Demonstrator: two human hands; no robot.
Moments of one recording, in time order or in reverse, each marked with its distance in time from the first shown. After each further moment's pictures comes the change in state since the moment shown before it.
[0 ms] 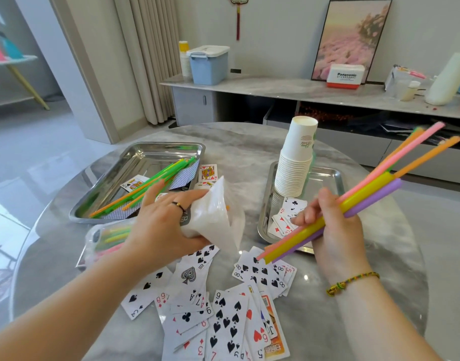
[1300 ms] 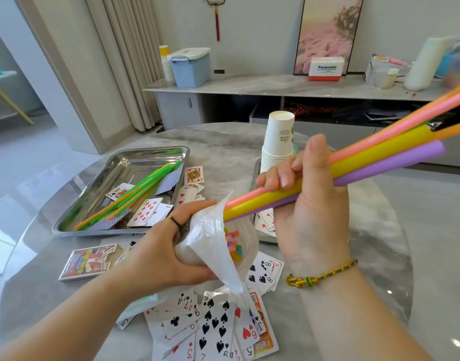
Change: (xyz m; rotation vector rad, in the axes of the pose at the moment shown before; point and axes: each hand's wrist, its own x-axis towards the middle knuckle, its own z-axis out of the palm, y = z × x) left_hand -0.009 0.037 -0.008 -0.777 -0.329 -0.097; right_hand -0.024 -0.044 0.051 0.379 -0.131 -0.167
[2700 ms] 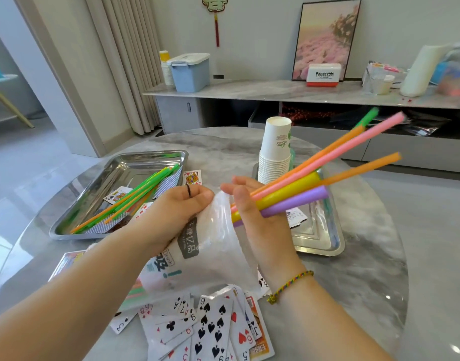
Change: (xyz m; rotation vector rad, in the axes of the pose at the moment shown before) left_hand 0.053 0.005 0.001 -0.367 0.125 -0.420; right_hand -0.011 0.030 -0.022 -0.523 -0.220 0.185
